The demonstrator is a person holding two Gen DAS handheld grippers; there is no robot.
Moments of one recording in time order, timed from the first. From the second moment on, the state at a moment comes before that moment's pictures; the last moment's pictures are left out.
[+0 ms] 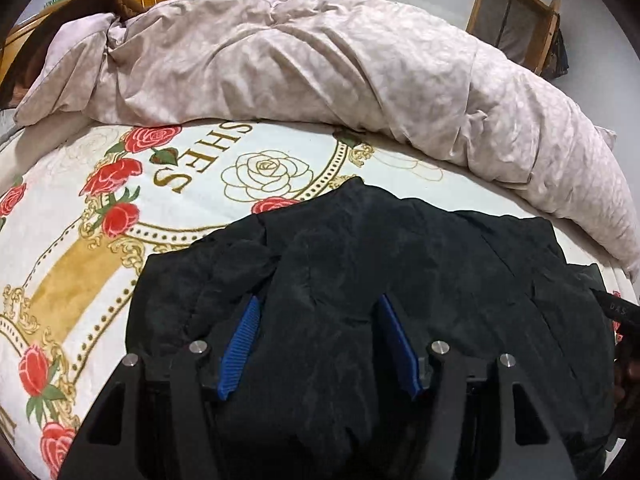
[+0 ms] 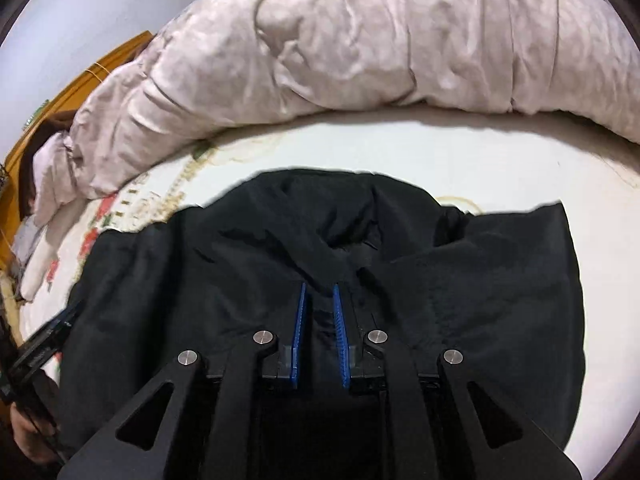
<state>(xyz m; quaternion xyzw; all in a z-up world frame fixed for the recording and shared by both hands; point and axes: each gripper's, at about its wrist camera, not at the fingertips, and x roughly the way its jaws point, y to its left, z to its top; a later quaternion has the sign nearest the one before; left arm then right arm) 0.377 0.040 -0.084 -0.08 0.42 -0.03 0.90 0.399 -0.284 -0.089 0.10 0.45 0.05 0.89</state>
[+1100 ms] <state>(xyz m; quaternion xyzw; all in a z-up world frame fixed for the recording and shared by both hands) 0.257 -0.007 -0.070 -0.07 0.44 -0.09 0.89 0.264 -0.225 -0.067 0.07 0.46 0.13 0.88</state>
